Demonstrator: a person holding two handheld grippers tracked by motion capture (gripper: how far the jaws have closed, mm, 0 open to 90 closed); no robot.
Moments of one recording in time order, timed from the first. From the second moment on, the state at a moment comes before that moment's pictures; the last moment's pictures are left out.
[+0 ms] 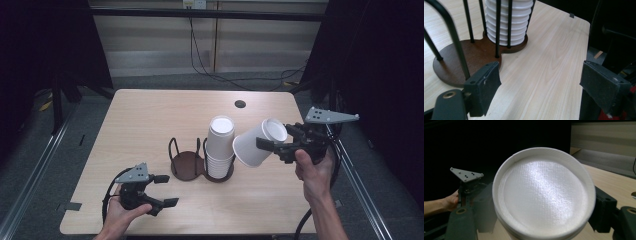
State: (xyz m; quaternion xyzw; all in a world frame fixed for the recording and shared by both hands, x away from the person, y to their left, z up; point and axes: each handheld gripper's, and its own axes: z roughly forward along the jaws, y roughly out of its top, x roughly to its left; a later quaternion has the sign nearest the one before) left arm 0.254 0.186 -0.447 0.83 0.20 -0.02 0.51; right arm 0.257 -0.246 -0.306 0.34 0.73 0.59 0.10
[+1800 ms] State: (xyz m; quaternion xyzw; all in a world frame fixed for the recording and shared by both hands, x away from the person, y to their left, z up) left arm 0.262 0.126 -0.425 0.81 0.13 -0.02 0.58; right arm 0.257 -0.135 -0.374 0.27 0.80 0.54 -0.02
